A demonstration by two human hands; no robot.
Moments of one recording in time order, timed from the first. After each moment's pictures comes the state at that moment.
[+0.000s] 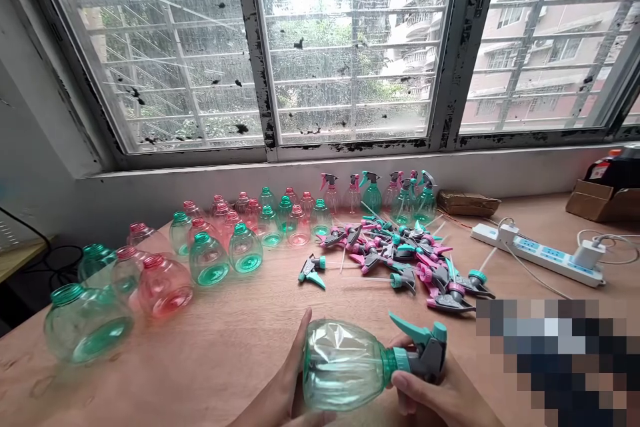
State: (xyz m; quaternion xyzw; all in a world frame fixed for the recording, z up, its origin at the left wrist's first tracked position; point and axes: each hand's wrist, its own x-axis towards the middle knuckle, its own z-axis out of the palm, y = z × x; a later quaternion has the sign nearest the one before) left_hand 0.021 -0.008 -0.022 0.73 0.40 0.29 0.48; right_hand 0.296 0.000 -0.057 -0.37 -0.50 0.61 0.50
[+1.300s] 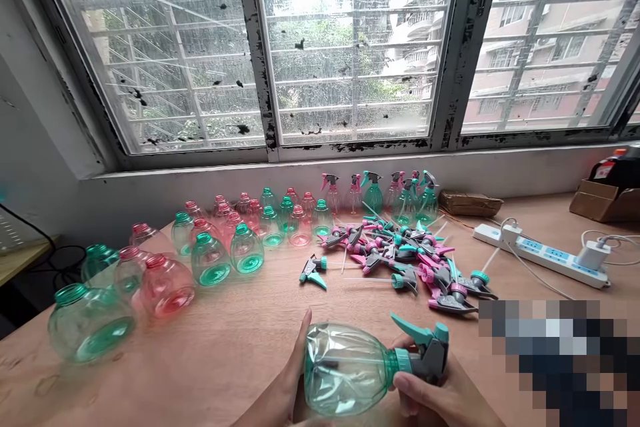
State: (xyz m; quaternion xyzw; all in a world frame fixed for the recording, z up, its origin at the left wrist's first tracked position) left_hand 0.020 -0.006 -0.027 0.72 0.36 0.30 0.52; right_hand 0.294 -0.001 -0.057 -0.38 -0.48 0.62 0.50
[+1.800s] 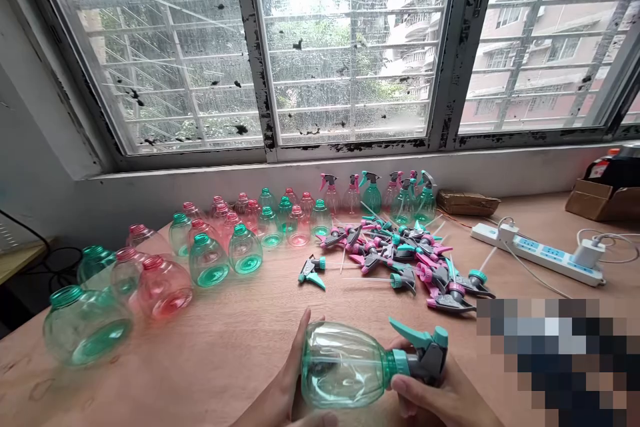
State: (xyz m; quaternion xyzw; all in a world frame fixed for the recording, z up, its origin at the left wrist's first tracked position) left_hand 0.021 -0.009 -0.023 0.72 0.36 0.32 0.51; right_hand 0.299 0.003 -0.067 -0.38 -0.51 0.60 0.48
